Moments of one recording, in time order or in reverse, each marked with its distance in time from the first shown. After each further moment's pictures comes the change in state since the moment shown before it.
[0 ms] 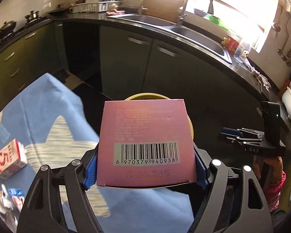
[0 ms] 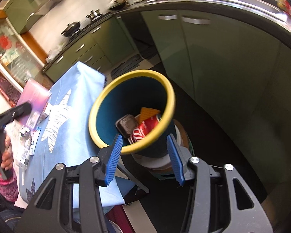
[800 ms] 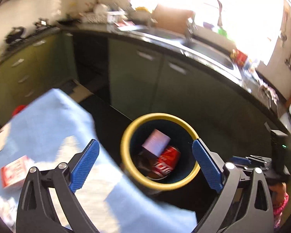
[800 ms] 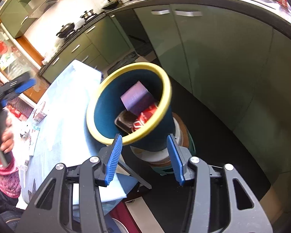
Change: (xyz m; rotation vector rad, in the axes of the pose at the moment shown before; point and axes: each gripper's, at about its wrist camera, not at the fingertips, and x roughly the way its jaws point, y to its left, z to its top) left arm -0.025 0.012 0.011 -0.056 -0.124 0.104; right arm 0.005 -0.002 -0.006 0.028 0.023 -0.002
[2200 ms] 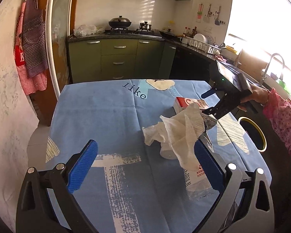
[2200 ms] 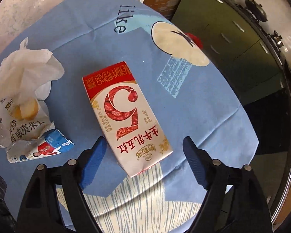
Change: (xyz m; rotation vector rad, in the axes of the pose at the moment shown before) left arm -0.256 0.291 -0.256 -0.367 -0.180 0.392; right arm 0.268 0.468 0.046 -1.379 0.409 0.051
